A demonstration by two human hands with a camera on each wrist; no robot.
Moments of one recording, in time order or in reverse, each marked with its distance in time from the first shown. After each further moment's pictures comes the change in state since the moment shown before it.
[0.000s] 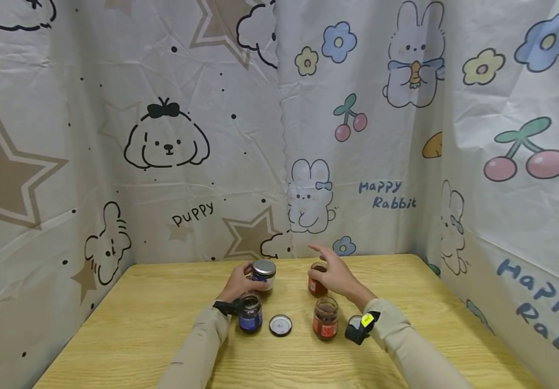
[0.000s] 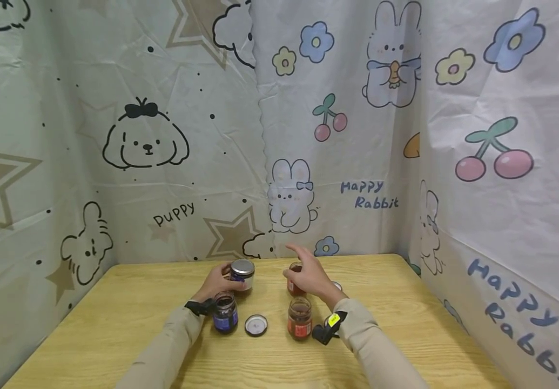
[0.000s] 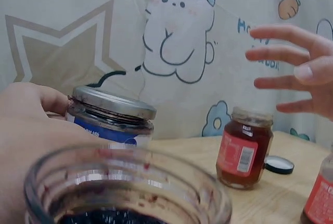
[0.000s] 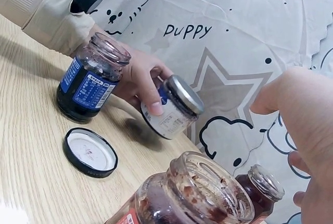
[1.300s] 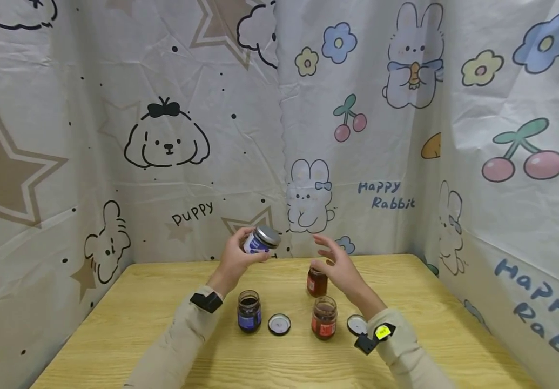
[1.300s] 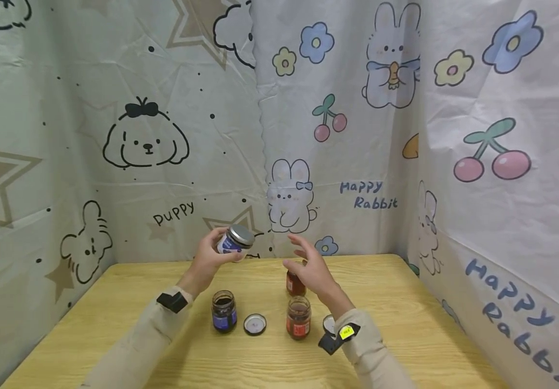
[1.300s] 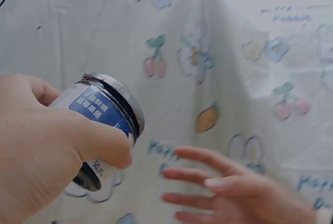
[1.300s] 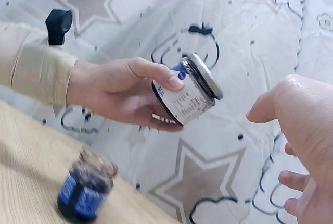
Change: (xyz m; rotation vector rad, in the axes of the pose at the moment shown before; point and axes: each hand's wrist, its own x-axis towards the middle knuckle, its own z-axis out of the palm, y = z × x) left_hand -0.011 0.116 -0.025 -0.370 0.030 0.104; right_hand -0.021 -0.036 -0.024 0.376 0.004 -0.062
